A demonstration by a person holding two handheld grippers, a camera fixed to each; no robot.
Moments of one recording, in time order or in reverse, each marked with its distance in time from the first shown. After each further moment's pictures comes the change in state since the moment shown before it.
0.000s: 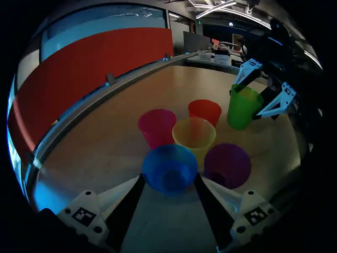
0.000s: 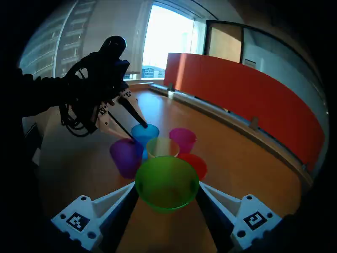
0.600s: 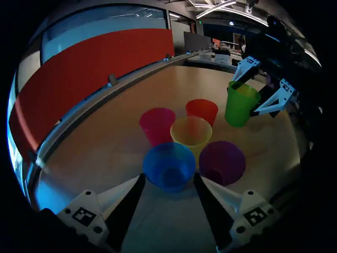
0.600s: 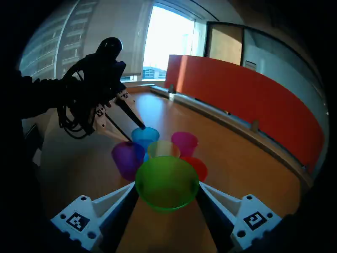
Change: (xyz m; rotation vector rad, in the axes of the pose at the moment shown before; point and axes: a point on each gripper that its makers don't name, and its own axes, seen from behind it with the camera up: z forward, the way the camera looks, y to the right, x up) left arm -0.003 0.003 -0.014 0.020 0.000 0.007; right arm 0.008 -0.004 -0.002 0.001 0.010 -0.007
